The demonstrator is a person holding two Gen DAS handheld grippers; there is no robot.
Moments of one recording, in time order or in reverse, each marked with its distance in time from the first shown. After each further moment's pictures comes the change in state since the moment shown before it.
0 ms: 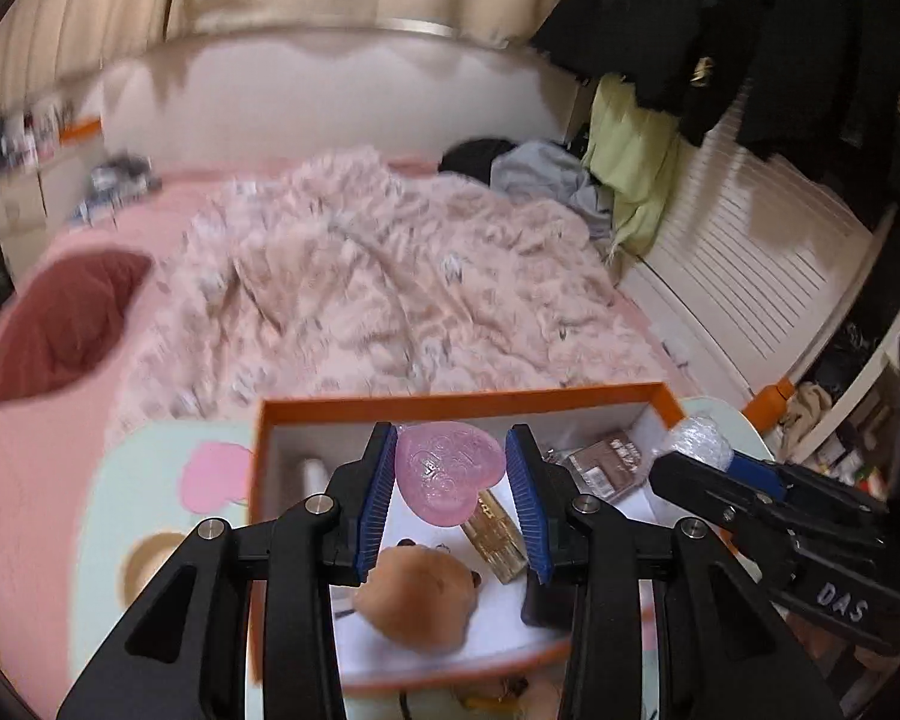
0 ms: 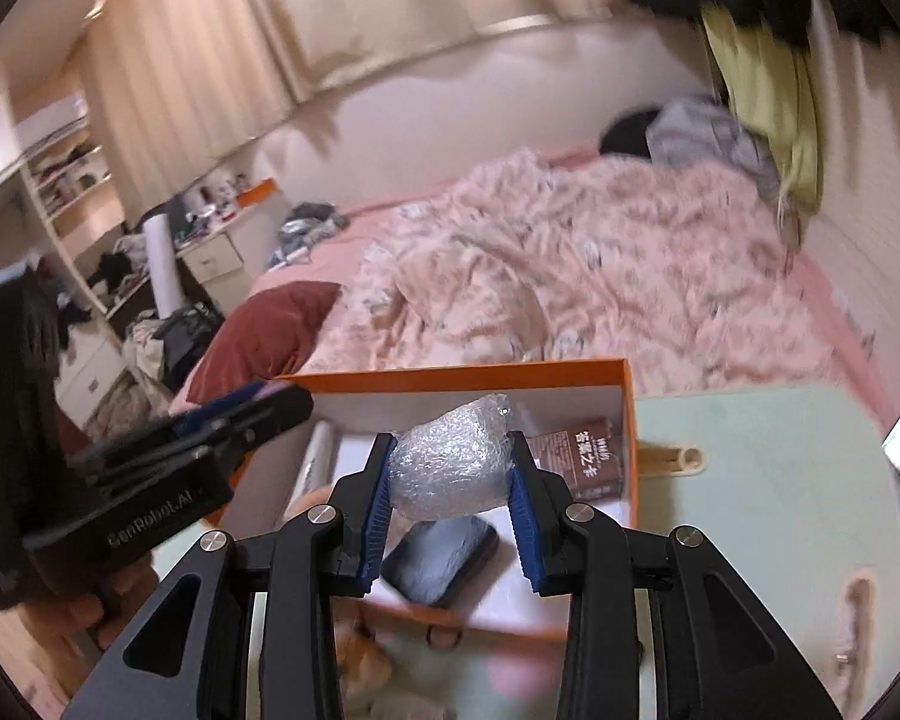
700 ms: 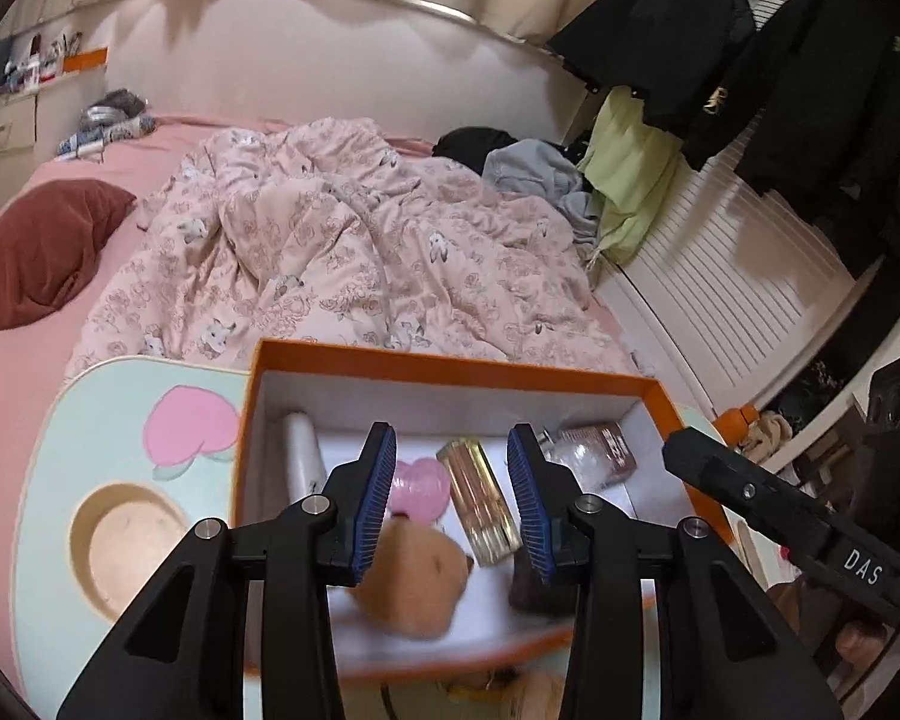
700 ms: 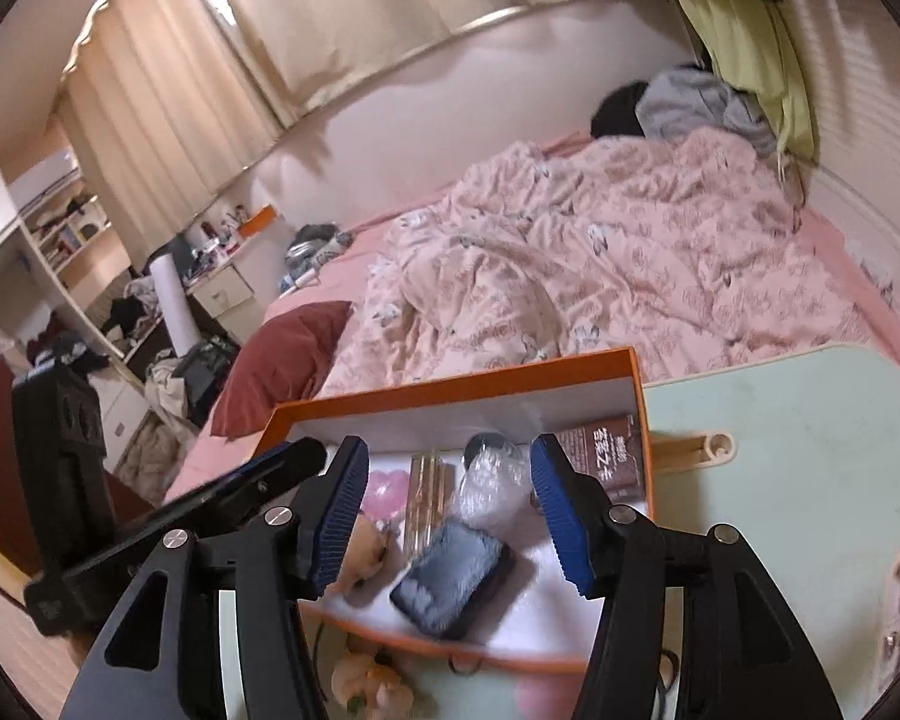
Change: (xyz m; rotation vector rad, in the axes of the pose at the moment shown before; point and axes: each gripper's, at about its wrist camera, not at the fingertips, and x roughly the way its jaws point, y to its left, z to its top) left arm -0.019 0.015 -0.026 -0.077 -0.032 -0.064; right arm -0.028 0.002 -0.014 0.026 -0.073 0.055
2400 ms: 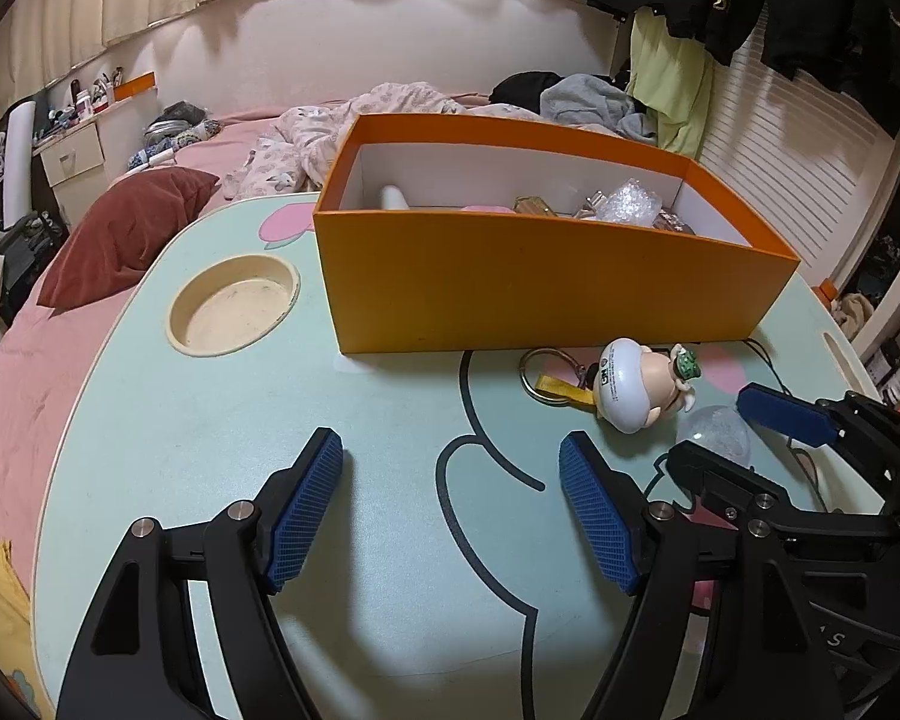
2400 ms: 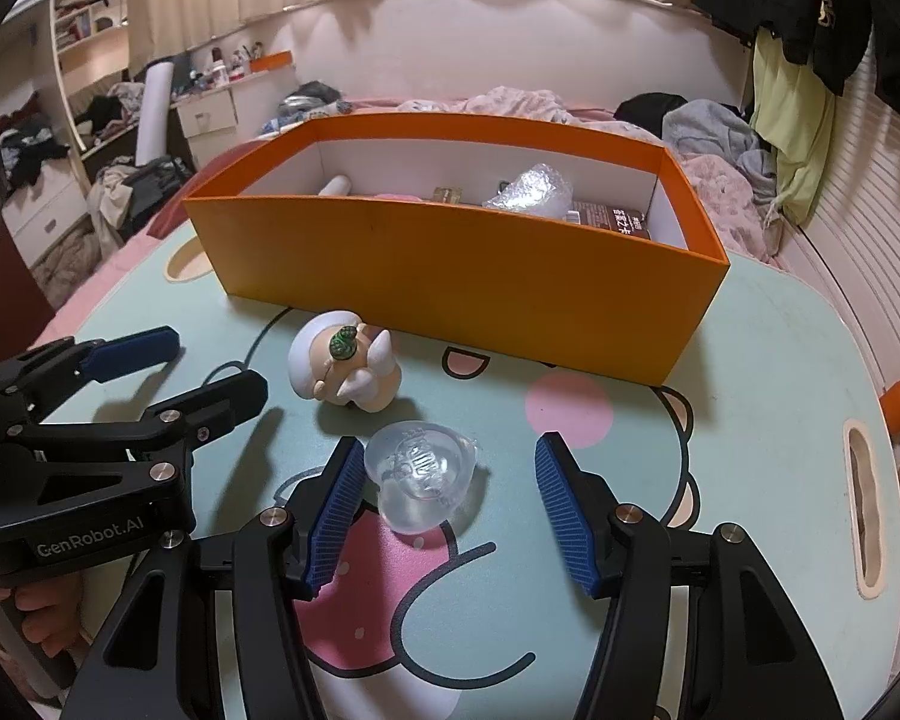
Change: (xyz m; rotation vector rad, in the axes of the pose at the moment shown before) left arm -0.031 -0.011 -0.125 0.103 0.091 0.261; right arm 0.006 0.033 -0.130 -0.341 0.194 -0.236
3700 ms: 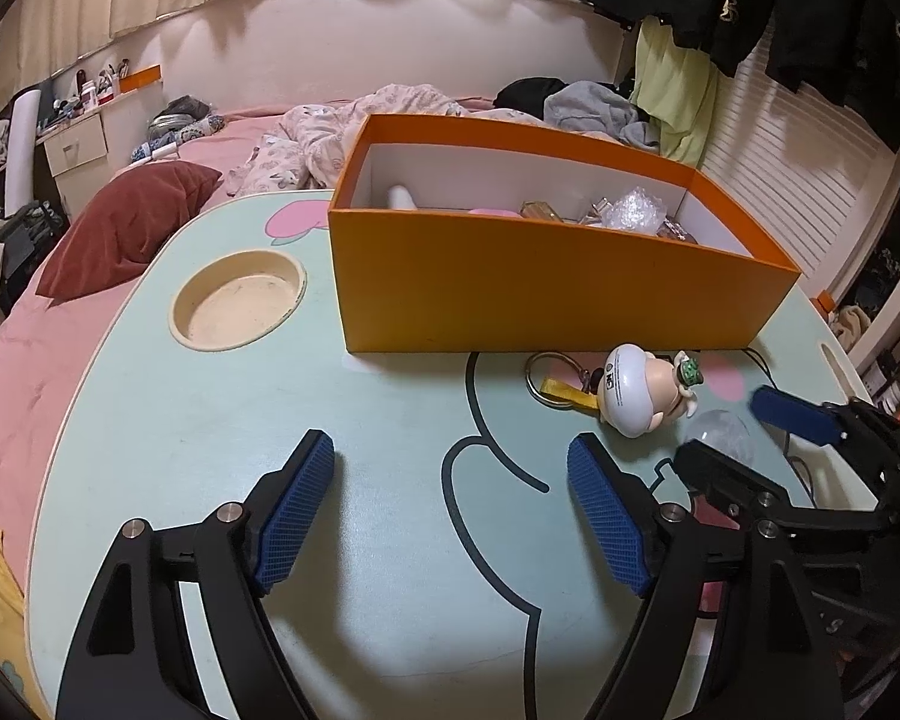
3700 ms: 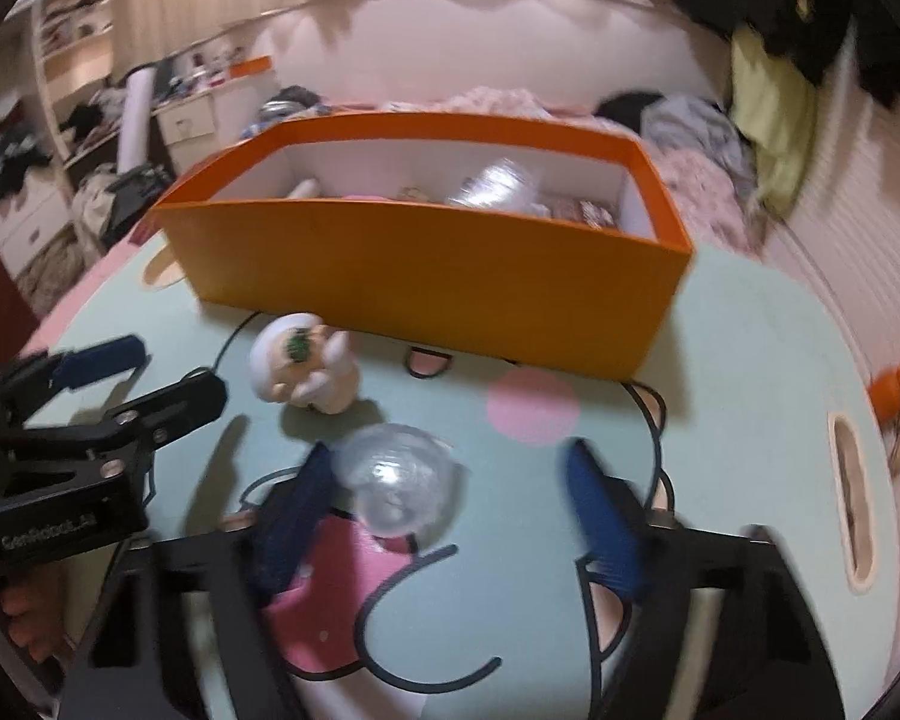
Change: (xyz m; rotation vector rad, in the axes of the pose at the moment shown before) left arm -0.001 0.006 0.000 -0.019 -0.007 -0.014; right arm -0.007 0.002 -0.001 -0.011 -0.028 -0.004
